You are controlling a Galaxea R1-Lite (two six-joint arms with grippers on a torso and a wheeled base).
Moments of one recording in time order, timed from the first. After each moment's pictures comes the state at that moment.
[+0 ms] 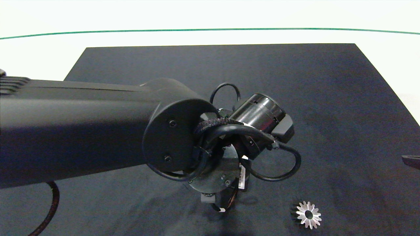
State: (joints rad) left arm -1.02 1.98 -1.74 0.80 0.51 -0.58; right arm 0.30 1.08 -1.19 0.72 -0.24 -0.13
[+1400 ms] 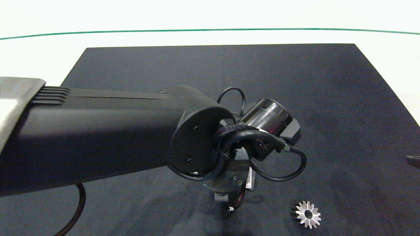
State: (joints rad) left arm -1.02 2.04 -1.79 0.80 0.51 -0.60; right arm 0.30 1.06 -1.19 0.72 -0.24 -0.14
